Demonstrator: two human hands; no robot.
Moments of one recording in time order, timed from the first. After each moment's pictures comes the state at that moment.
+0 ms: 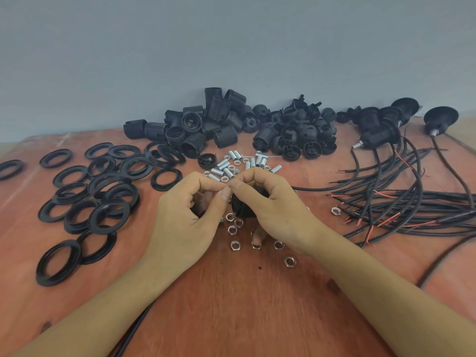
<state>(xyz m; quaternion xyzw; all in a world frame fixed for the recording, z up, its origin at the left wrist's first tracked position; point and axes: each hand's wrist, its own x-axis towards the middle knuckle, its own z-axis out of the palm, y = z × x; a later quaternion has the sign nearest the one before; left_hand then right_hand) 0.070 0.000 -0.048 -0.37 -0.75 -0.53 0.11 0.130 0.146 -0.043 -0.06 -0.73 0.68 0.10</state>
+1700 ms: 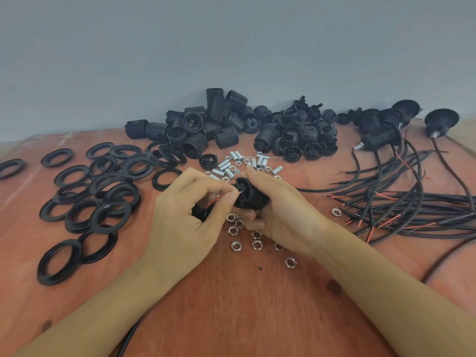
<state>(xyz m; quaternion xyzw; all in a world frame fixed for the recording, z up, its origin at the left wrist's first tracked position) 0.075 -0.002 -0.037 -0.42 -0.75 -0.46 0.21 0.128 0.151 -0.039 -0.07 -0.53 0.84 -0.02</state>
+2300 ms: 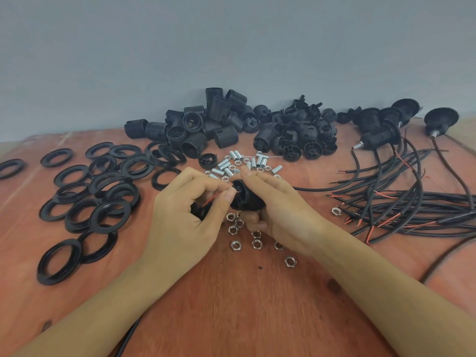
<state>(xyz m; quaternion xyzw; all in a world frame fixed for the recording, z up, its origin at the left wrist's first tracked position) 0.070 -0.002 -0.042 -0.42 -0.75 -0.47 0.20 0.127 0.150 -0.042 -0.07 -0.58 0.81 0.01</state>
